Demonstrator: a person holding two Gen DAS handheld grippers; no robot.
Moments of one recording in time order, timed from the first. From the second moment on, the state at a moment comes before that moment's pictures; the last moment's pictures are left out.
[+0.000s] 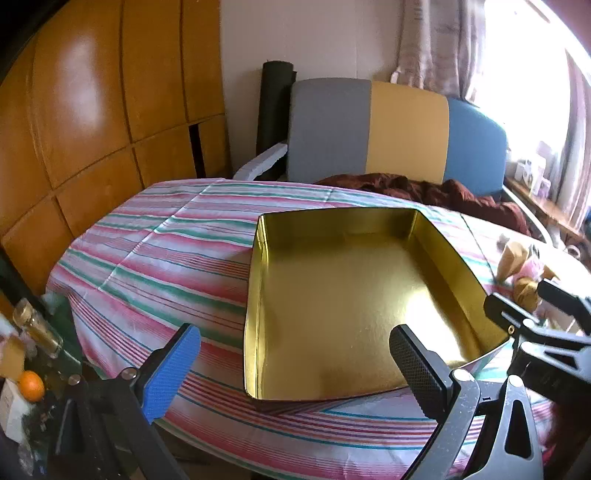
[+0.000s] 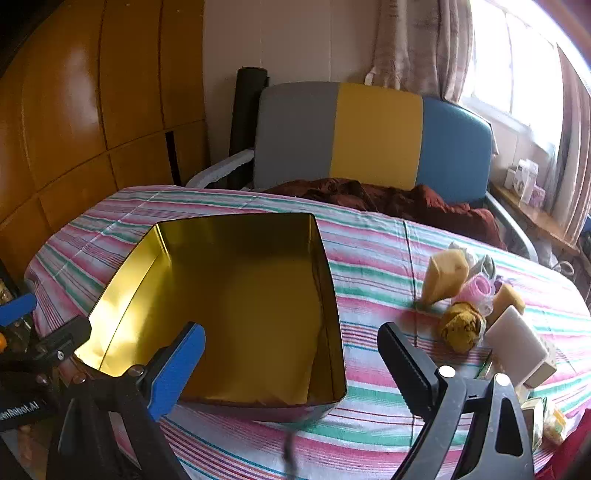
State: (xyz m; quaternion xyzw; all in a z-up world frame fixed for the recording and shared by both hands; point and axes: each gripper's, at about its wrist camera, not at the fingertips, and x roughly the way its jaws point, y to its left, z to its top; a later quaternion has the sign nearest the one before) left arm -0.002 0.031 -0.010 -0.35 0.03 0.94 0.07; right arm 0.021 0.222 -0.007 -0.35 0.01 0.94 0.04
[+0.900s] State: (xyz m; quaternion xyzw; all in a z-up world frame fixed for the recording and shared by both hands) left arm -0.011 0.099 -0.015 -0.37 0.05 0.90 0.22; right arm 0.065 0.334 0.000 -0.37 0.09 0.92 0.12
